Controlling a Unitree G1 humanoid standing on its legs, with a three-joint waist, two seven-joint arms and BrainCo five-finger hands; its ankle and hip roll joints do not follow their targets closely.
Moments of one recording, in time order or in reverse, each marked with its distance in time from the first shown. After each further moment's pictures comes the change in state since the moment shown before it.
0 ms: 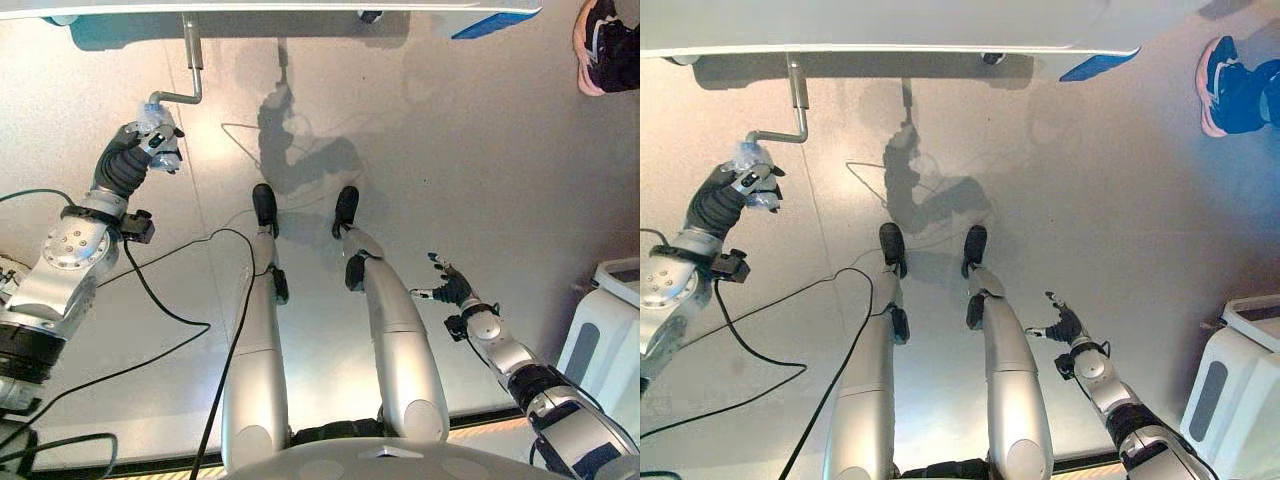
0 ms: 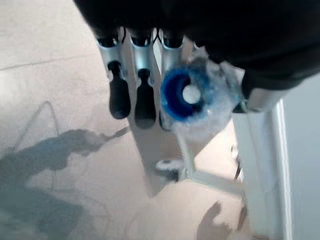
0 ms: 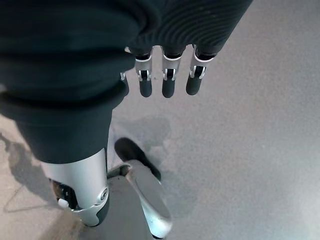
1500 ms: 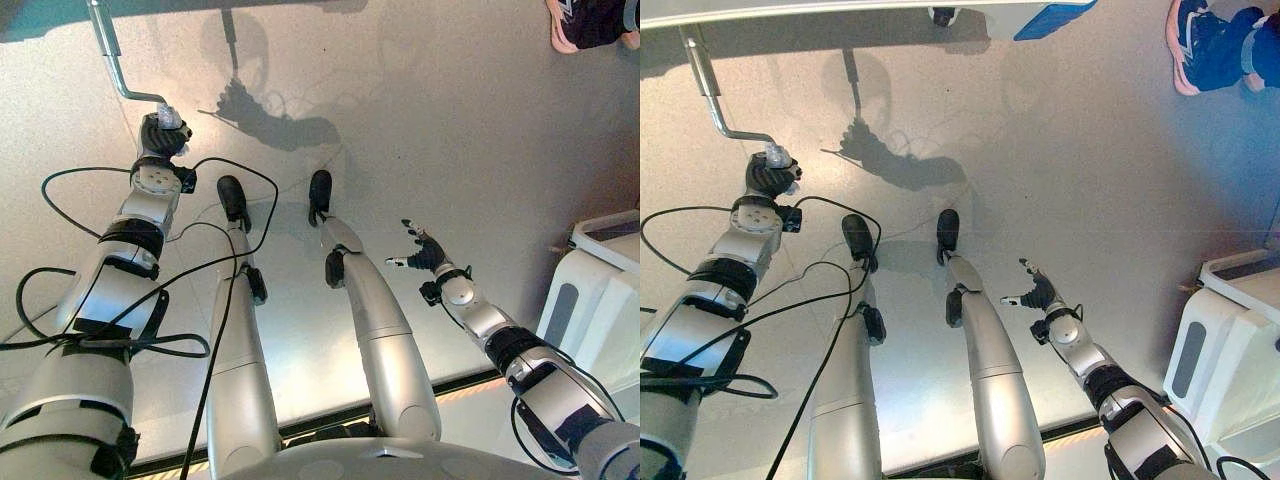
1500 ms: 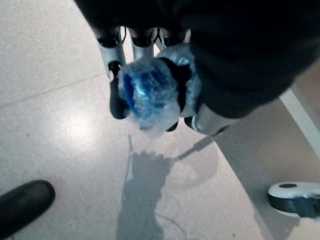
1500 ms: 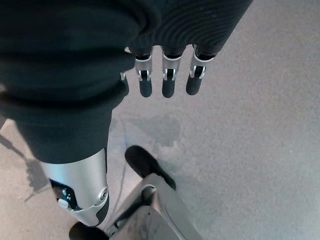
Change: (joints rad) left arm -0.764 -0.318 -0.331 1.011 0.295 0.098 0.214; right arm -0.190 0.036 0.145 0.003 0.050 0.009 -0.041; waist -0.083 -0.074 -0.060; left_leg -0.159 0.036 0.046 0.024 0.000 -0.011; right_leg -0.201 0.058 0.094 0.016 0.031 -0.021
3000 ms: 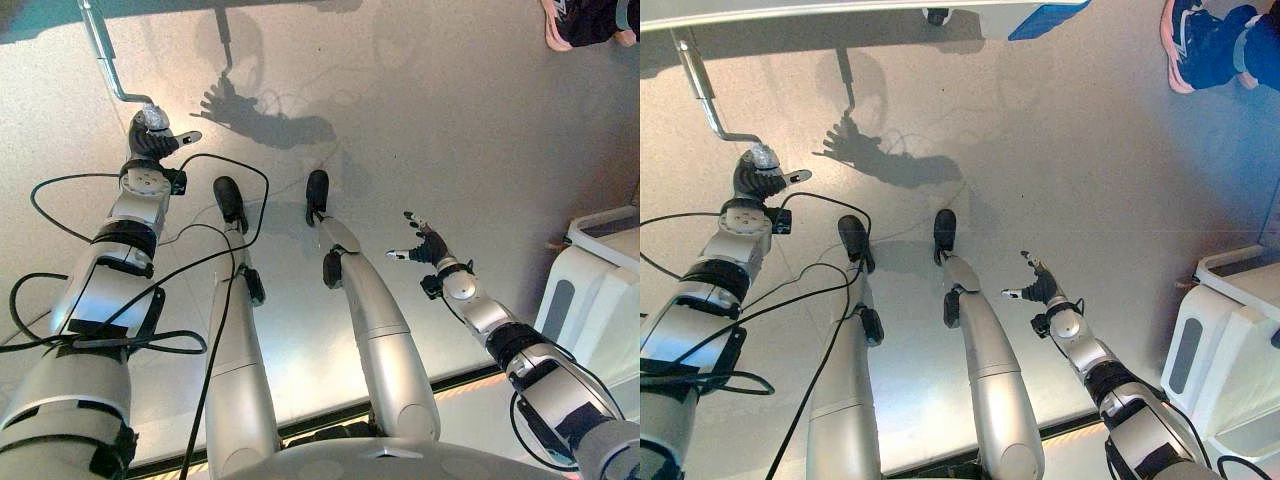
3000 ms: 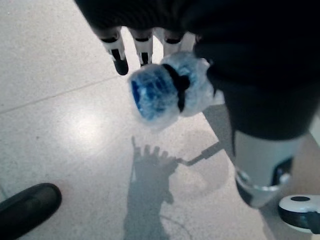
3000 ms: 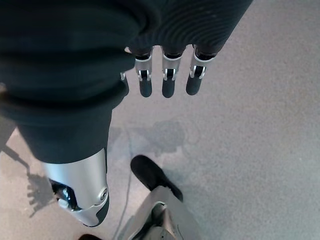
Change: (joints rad) left arm -0.001 0.031 0.049 0.050 0.000 -0.001 -0.020; right arm -0.014 -0.006 -0.036 -0.022 0.001 0.000 -0.001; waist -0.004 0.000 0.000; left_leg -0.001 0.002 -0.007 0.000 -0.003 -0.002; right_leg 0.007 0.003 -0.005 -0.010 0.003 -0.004
